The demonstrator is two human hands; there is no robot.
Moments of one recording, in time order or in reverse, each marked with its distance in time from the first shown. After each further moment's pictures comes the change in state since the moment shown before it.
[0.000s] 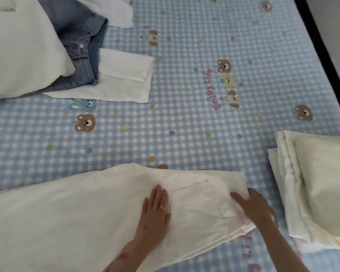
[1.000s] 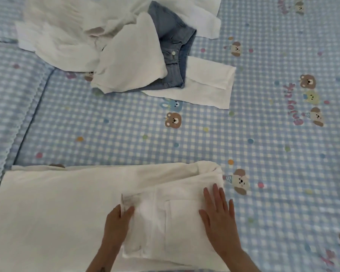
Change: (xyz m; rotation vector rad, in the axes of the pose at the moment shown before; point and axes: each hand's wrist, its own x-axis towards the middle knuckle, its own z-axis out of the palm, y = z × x) left_hand -0.153 -0.249 -0.081 -0.951 0.347 -0.861; right_hand -0.196 -0.156 0.187 -0.411 0.036 -0.876
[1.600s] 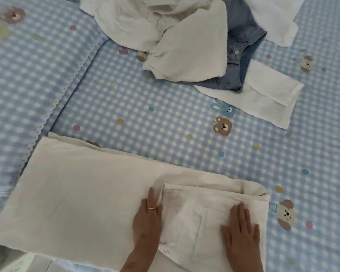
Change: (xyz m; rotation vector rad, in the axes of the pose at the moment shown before) left_hand 0.041 -0.037 0.016 0.436 0.146 0.187; right_hand 0.029 -0.049 0.030 -0.014 -0.060 -0.016
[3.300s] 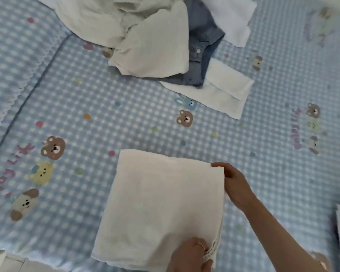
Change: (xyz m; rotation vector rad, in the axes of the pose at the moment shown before) left_hand -0.136 0.150 -0.030 -0.002 -0.962 0.483; right_hand 0.067 0.049 -0.125 0.981 -0.163 0.319
